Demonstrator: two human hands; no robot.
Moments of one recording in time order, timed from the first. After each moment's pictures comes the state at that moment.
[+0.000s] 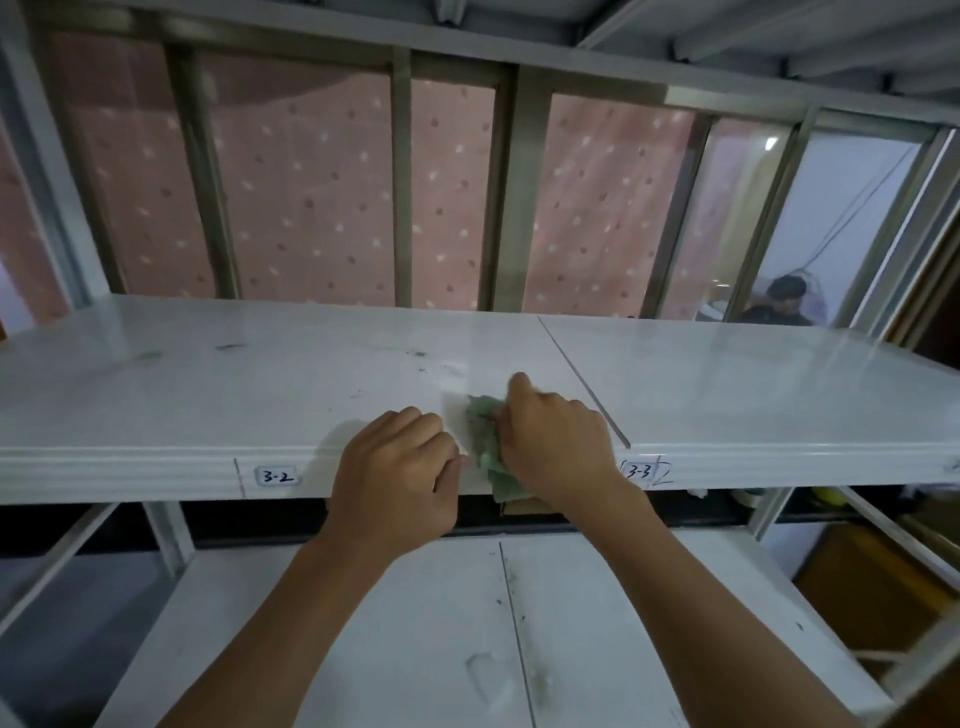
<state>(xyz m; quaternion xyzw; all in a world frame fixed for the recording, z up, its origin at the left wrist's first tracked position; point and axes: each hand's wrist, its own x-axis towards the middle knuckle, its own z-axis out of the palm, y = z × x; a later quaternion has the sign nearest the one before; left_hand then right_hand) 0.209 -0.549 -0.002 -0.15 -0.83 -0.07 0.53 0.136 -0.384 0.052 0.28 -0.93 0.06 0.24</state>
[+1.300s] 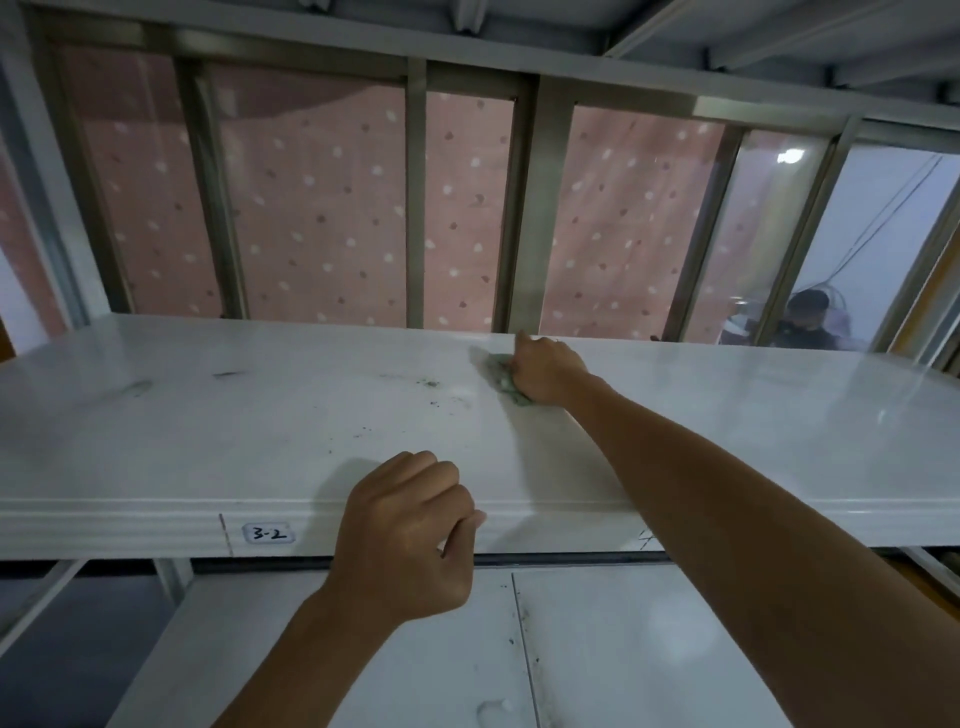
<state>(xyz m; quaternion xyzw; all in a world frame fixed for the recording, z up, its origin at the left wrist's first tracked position) 0.198 -0.552 0.001 -0.20 -0.82 -0.14 0.52 -0.048 -0.451 0.084 0.27 -0.96 0.05 0.10</state>
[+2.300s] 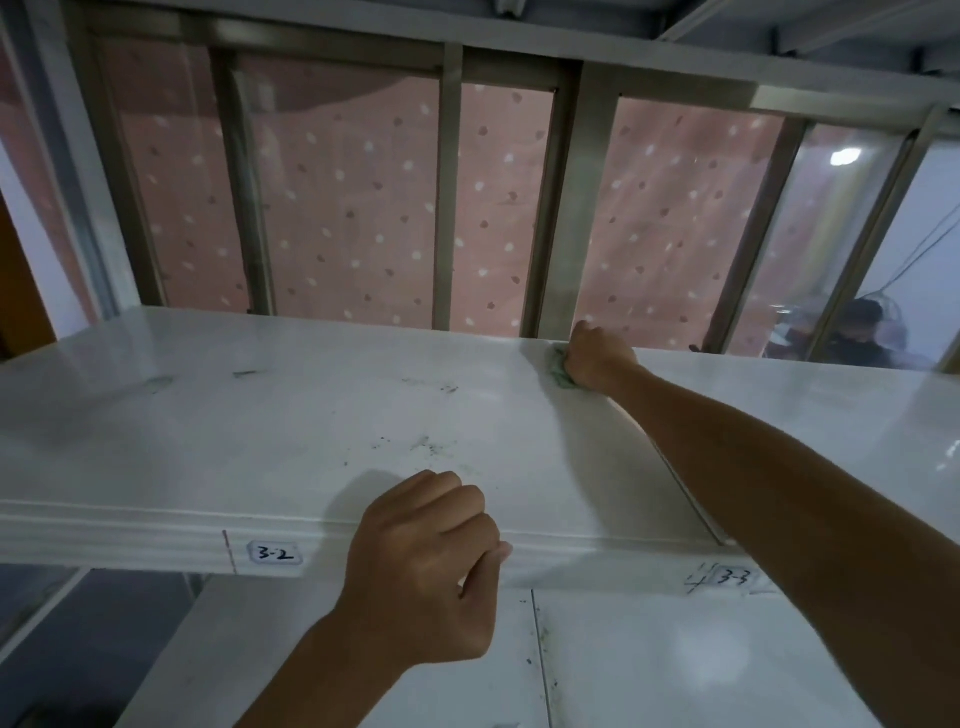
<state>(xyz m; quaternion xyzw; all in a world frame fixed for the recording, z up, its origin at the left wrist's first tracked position) 0.197 -0.552 0.003 -0.19 -0.82 -0.15 0.51 -0.114 -0.452 0.086 0.20 -0.97 0.06 0.12</state>
